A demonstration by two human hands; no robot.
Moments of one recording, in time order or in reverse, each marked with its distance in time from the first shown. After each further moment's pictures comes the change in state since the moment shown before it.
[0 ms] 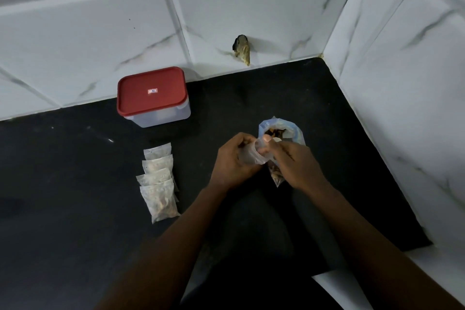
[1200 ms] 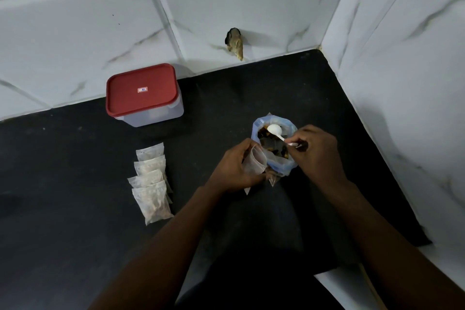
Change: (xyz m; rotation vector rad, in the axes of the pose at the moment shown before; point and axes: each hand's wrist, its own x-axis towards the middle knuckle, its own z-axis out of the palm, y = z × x) left_hand 0.011 -0.014 0.014 0.003 -0.281 -0.043; right_hand 0.033 0.061 -0.029 -0.309 0.301 -0.388
